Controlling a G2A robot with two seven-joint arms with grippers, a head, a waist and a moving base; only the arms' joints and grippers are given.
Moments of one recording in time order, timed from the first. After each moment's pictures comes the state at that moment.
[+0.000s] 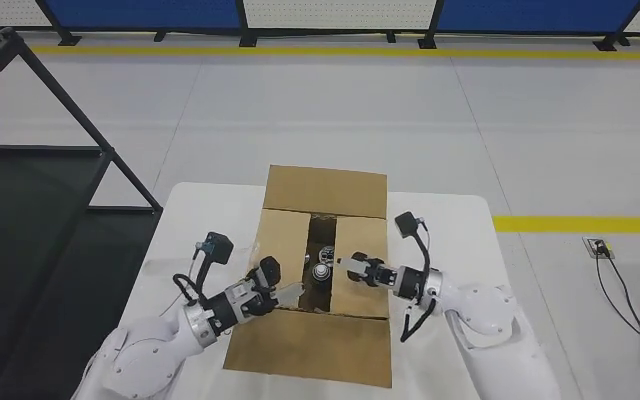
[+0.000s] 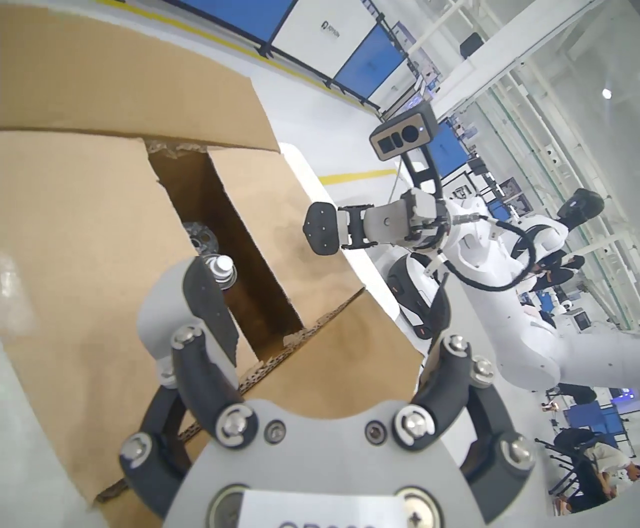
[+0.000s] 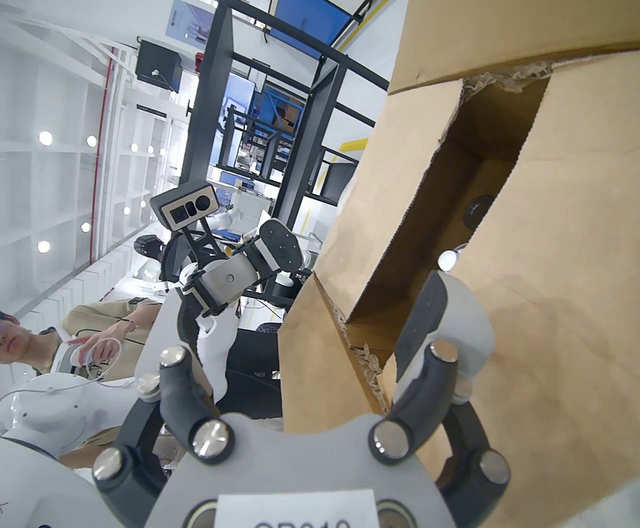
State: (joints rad) left arm 1.22 -1.09 -1.43 -1.92 0.24 -0.36 -0.69; right arm -0.95 -1.34 1.34 -1.56 -0.03 -0.19 0.96
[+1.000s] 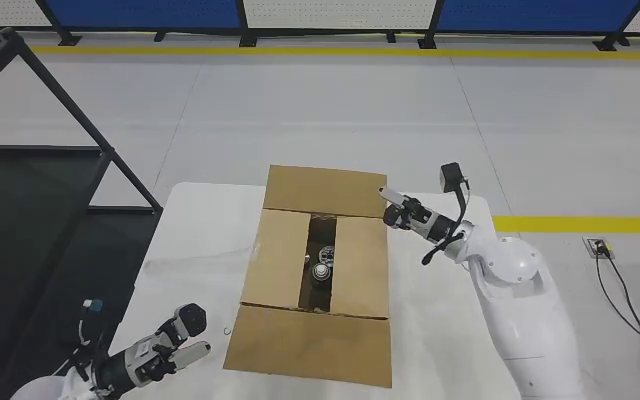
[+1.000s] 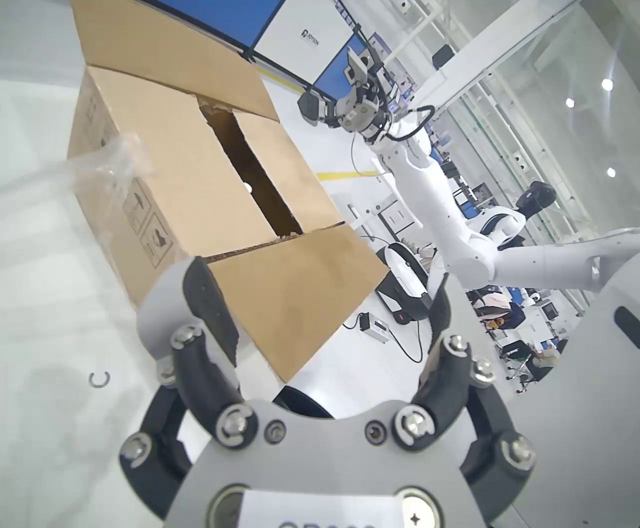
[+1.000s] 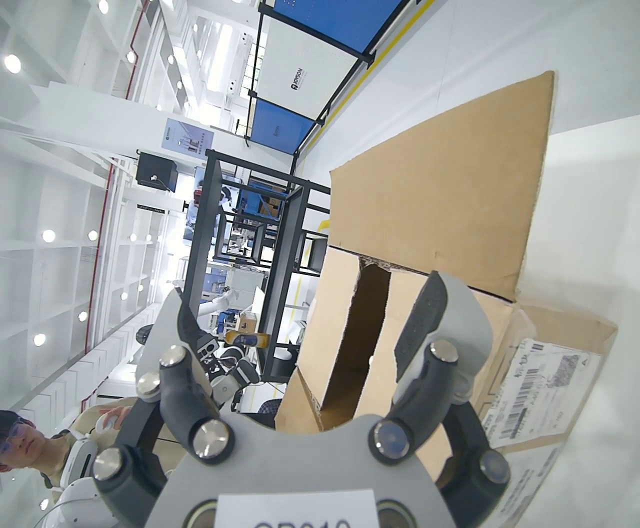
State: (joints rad) left arm 1.61 -1.03 -1.90 -1.94 -0.13 -0.66 -0.96; right arm -0.72 -1.32 1.41 -1.30 -0.01 -0.10 0.83
